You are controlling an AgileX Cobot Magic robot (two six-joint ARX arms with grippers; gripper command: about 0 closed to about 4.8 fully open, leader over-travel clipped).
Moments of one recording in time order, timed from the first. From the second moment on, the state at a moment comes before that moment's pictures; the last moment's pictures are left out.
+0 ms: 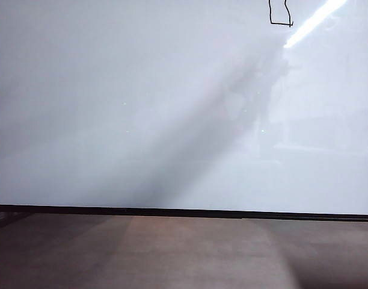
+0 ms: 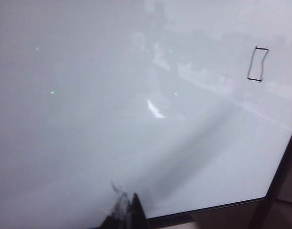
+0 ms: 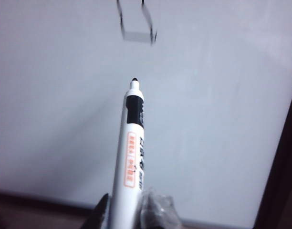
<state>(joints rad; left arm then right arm) -0.32 0.51 0.84 -0.24 0.04 -0.08 0.07 0.72 0.74 -0.01 -0.13 0.05</state>
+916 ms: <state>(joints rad) -0.32 0.41 0.12 0.12 0.11 -0.24 0.42 0.50 0.14 0.14 -0.02 0.06</state>
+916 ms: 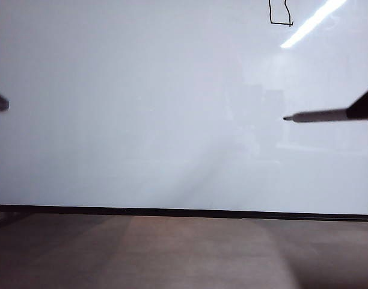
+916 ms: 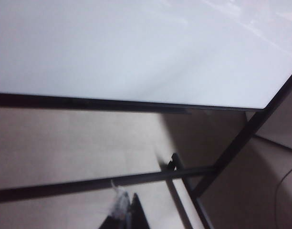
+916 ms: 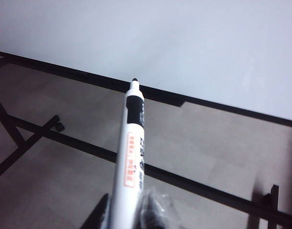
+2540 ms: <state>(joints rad) -0.10 0.05 0.01 0.04 0.17 -0.15 0.28 0.24 0.03 0.07 -0.08 0.13</state>
